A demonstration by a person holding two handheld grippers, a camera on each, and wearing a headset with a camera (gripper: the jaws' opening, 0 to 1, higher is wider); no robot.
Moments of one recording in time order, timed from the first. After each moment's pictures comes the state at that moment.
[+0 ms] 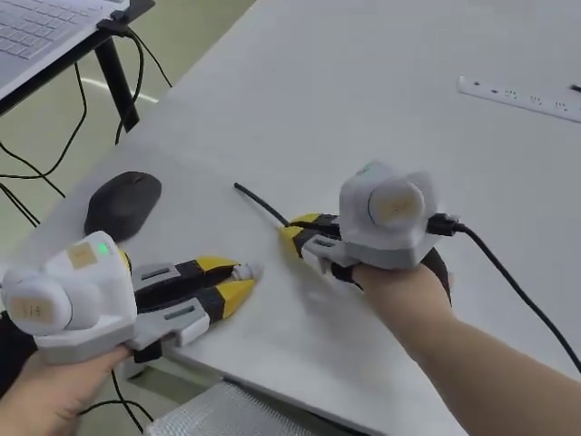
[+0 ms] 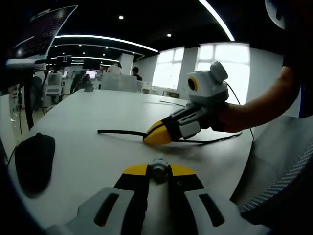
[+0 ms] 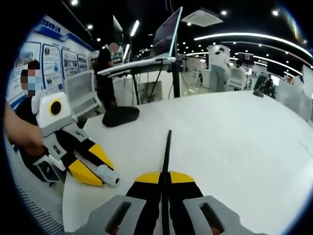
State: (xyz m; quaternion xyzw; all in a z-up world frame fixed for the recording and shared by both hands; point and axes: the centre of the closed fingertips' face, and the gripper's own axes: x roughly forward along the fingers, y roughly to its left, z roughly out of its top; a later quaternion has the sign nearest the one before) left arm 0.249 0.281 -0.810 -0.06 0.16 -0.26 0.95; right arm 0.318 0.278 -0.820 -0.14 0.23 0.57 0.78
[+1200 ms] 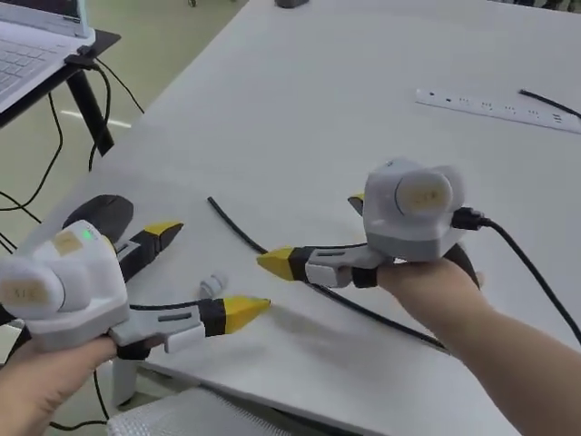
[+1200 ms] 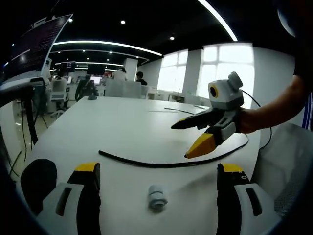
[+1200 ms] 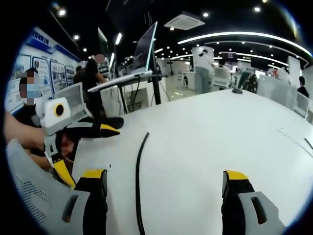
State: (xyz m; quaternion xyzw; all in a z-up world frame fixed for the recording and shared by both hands) left arm 0.276 0.271 -0.773 -0.05 0.14 -0.24 0.96; right arm 0.343 0.195 -0.784 -0.10 0.24 0.51 0.82
